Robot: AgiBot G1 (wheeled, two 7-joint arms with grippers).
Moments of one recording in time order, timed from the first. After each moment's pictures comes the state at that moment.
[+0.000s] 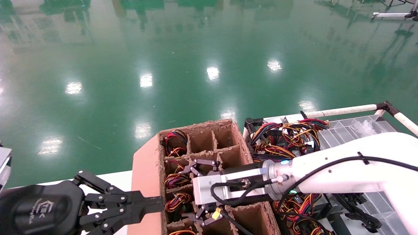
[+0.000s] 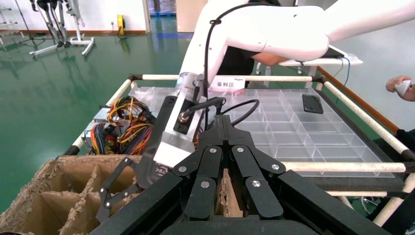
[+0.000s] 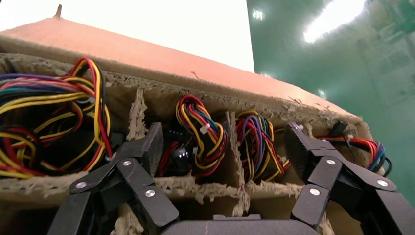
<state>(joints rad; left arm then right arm) -1.08 0.61 0.28 -1.28 0.73 1.49 -0.19 1.45 -1.15 -0.65 0.95 -1.51 -1.28 -0.24</state>
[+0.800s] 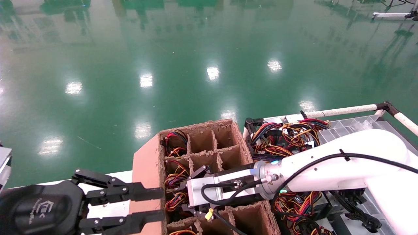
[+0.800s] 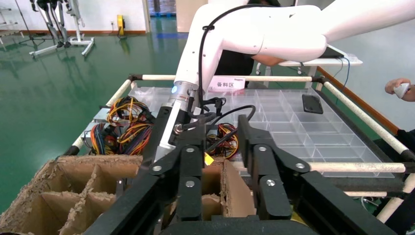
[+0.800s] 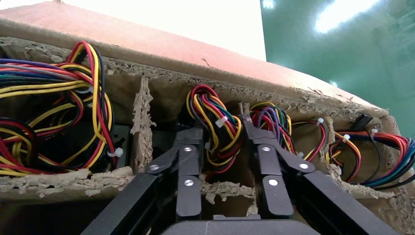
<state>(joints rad) -1.08 0.61 0.29 -1.28 0.73 1.49 -0.18 1.48 -1.19 -0.68 0.88 -1.56 -1.27 -0.25</state>
